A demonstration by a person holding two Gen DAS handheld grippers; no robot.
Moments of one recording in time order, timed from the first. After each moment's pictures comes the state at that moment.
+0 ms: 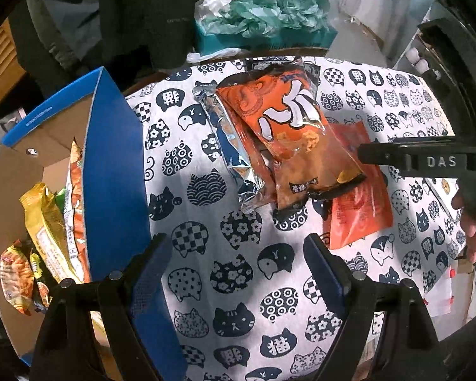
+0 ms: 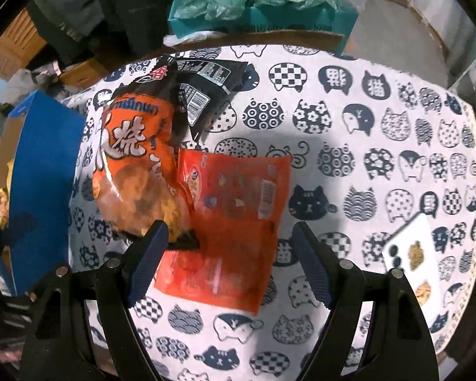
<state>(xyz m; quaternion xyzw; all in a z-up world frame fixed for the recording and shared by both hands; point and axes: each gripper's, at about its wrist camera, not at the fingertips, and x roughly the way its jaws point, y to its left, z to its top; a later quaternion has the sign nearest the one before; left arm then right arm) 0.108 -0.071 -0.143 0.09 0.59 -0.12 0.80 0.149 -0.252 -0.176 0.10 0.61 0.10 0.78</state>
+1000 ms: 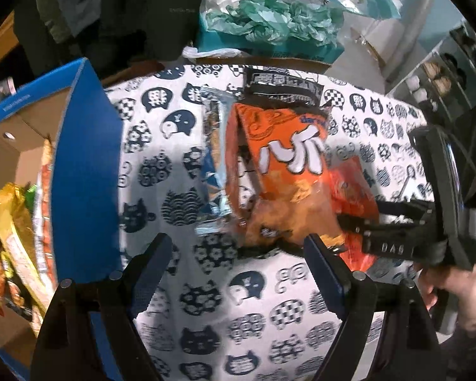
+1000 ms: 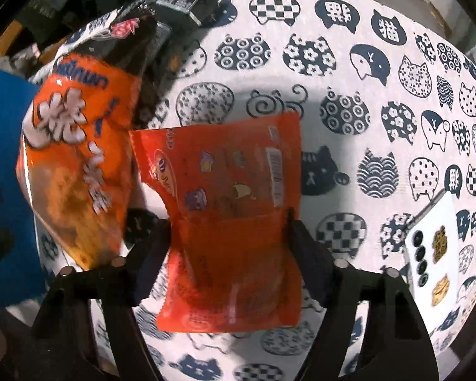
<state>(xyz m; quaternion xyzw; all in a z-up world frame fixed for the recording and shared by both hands) 0.138 -0.079 -0.148 0.00 0.61 -0.13 0.78 0.156 -0.245 -0.239 0.07 0.66 0.10 0.74</state>
